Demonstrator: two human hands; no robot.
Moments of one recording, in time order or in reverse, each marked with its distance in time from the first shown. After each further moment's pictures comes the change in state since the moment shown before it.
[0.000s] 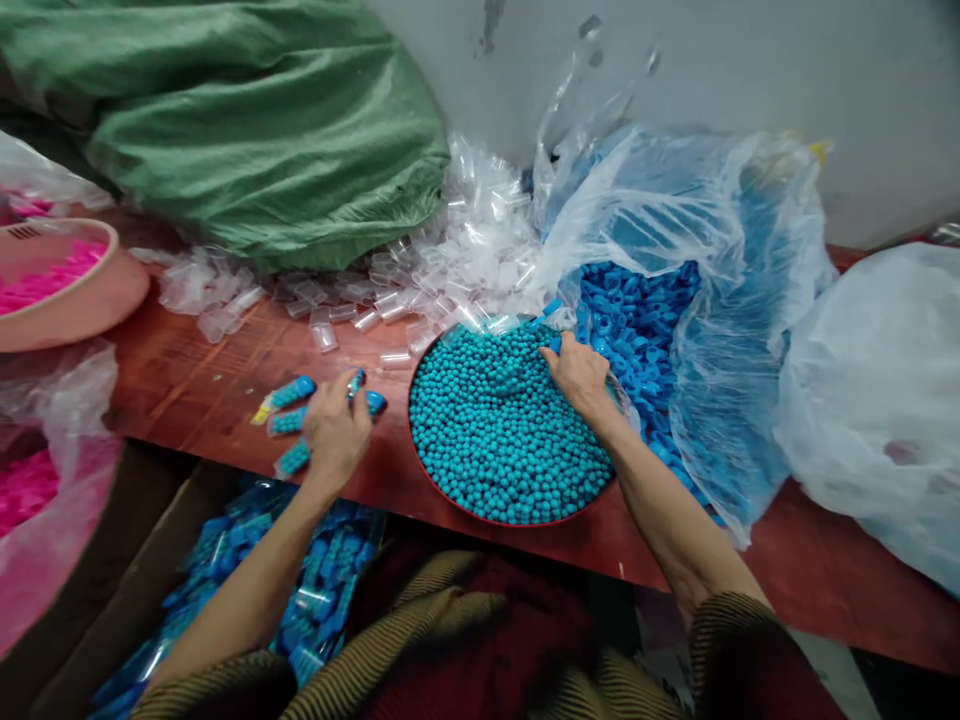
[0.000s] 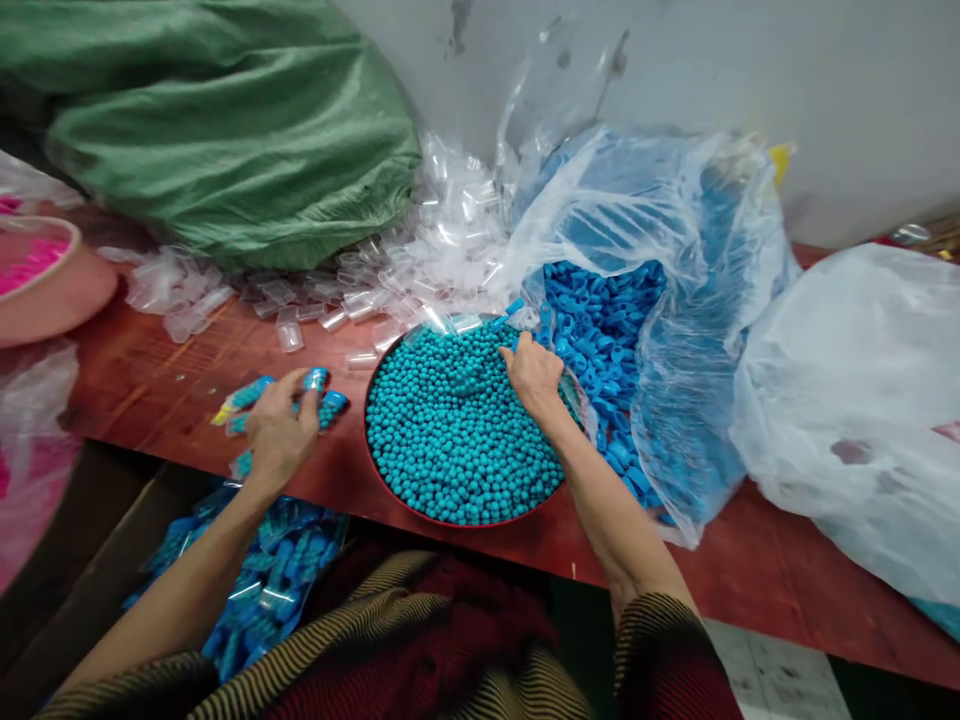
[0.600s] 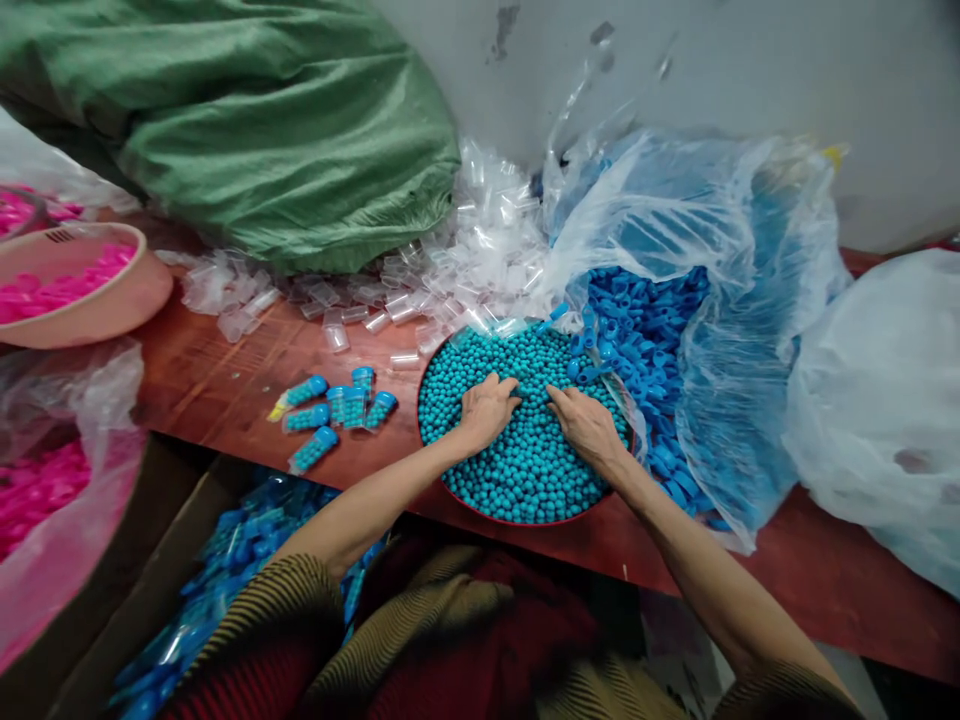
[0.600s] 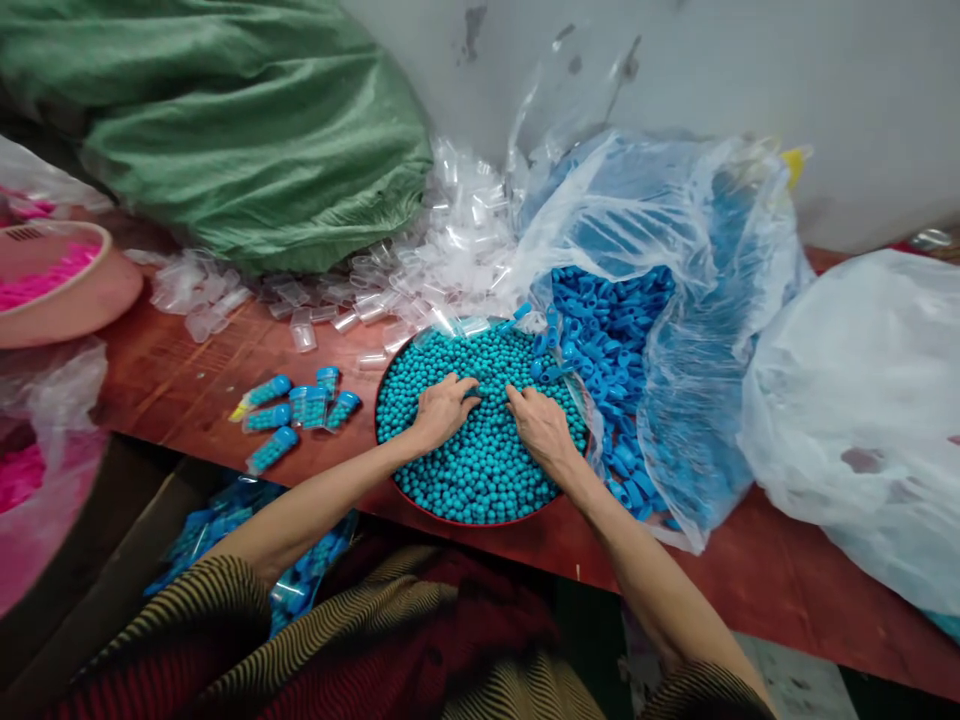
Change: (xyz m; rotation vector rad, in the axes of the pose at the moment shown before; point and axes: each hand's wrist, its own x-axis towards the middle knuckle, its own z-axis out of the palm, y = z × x) left_hand -0.008 0.125 0.082 -0.048 -0.483 0.372; right_hand -0.065 0.033 0.020 -0.093 -0.065 -0.476
